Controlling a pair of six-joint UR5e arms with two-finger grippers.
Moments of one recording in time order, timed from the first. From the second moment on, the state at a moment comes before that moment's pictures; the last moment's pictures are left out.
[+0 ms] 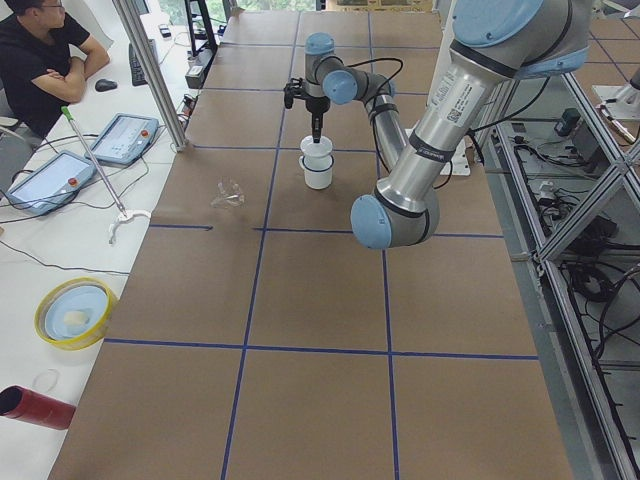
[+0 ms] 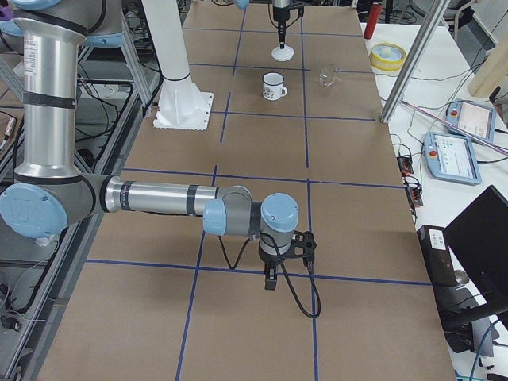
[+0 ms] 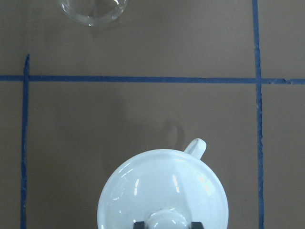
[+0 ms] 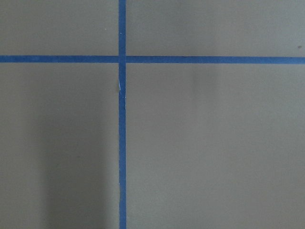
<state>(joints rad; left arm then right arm) -0.80 -2.17 -2.05 -1.23 -2.01 -0.95 1.57 -1.68 1.66 -1.57 2.29 0.01</state>
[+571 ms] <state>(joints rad) -0.85 -1.92 -2.11 -1.41 -2.02 -0.84 1.57 -1.68 1.66 -1.57 2.29 0.01</state>
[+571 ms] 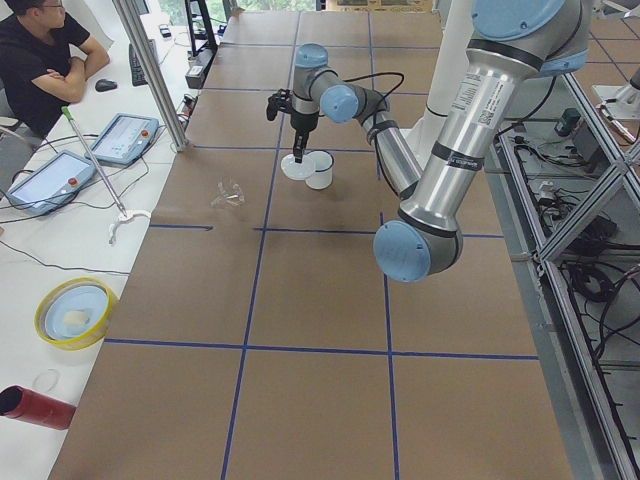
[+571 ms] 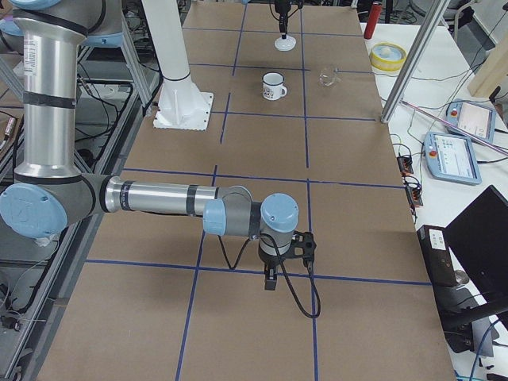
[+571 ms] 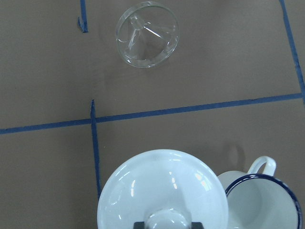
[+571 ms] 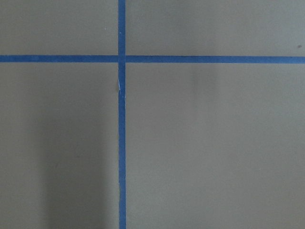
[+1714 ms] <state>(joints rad) -0.70 -1.85 -1.84 -1.68 -2.01 -0.95 1.57 -1.68 1.66 -1.57 2.29 0.01</state>
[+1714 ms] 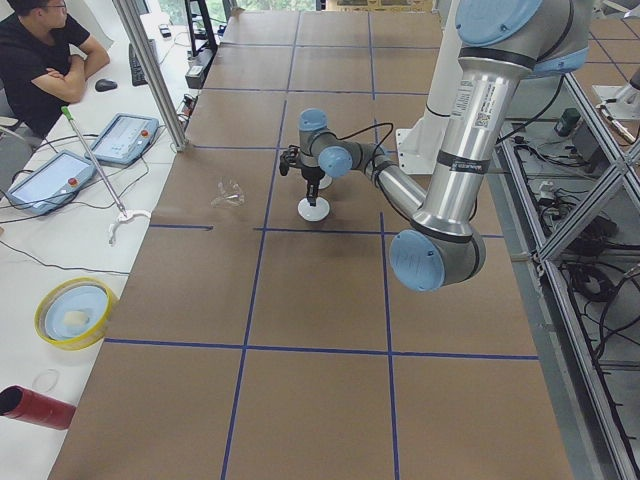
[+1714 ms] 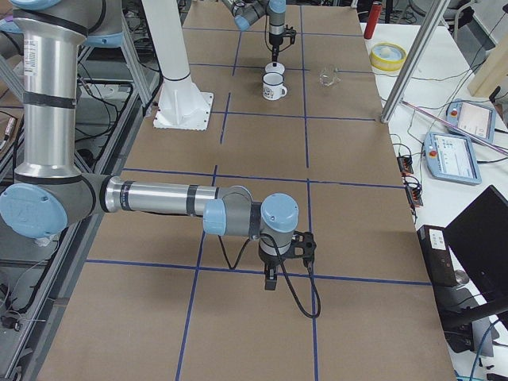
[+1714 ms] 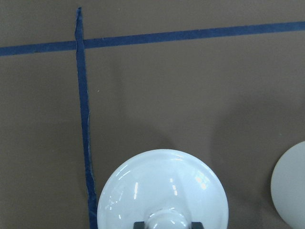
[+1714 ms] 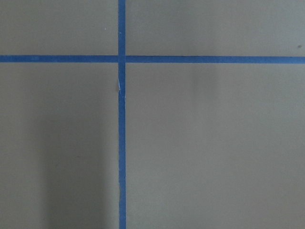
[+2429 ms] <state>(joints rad) -0.70 -1.86 -1.84 -1.70 -2.01 -0.95 1.57 -1.68 1.66 -1.57 2.29 0.01</state>
